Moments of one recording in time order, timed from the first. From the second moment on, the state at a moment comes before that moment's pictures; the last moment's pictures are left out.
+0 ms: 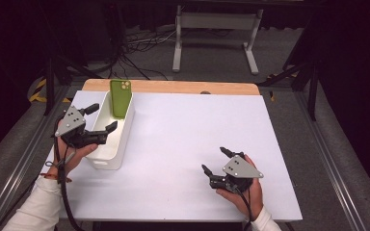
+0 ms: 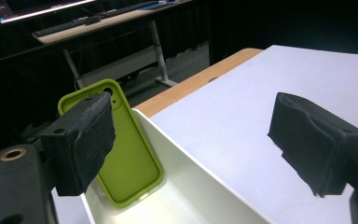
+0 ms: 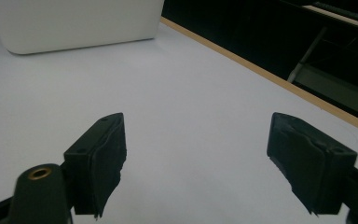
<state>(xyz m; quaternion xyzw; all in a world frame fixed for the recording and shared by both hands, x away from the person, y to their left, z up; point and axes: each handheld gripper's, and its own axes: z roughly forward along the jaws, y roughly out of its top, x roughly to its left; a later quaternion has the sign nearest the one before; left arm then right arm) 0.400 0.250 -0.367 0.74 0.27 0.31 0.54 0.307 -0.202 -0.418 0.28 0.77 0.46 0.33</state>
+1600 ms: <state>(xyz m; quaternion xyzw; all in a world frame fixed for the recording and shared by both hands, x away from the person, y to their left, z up) 0.343 0.225 -0.378 0.74 0.19 0.30 0.57 0.308 -0.192 -0.414 0.28 0.77 0.46 0.34</state>
